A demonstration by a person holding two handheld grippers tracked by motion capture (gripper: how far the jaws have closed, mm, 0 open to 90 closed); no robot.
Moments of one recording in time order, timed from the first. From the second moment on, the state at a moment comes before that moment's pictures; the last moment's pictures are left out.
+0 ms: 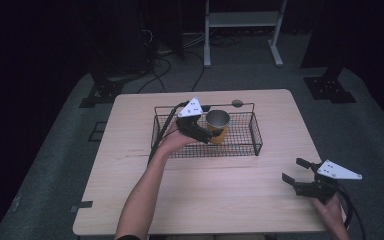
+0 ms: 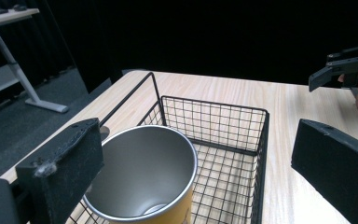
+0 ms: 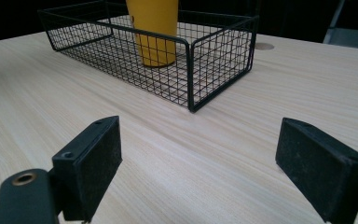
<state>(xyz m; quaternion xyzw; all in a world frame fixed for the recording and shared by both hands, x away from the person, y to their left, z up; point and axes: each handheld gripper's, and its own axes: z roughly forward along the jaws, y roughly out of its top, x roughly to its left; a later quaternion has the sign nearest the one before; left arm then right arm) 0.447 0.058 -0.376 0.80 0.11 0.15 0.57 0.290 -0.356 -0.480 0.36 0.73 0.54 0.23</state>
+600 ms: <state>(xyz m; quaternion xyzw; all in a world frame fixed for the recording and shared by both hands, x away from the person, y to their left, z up) 0.416 0.065 -0.375 0.80 0.10 0.17 0.57 0.290 -0.356 -0.480 0.36 0.73 0.54 0.23</state>
